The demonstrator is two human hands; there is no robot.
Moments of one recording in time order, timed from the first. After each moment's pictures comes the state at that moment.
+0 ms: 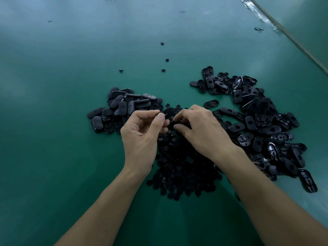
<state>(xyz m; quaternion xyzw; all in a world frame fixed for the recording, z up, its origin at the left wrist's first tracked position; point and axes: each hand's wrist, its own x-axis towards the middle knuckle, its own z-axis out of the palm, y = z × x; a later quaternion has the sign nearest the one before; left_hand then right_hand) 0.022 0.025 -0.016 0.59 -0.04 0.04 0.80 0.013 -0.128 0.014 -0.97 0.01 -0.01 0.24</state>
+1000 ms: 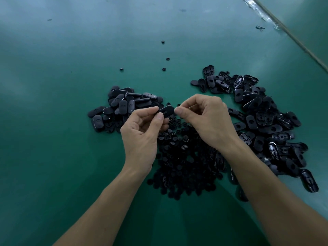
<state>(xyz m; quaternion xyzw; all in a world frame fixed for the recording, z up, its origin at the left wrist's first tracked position) 0.023 0.026 -0.018 0.60 -0.02 0.04 0.80 0.016 -0.130 0.027 -0.87 0.06 -0.10 0.48</state>
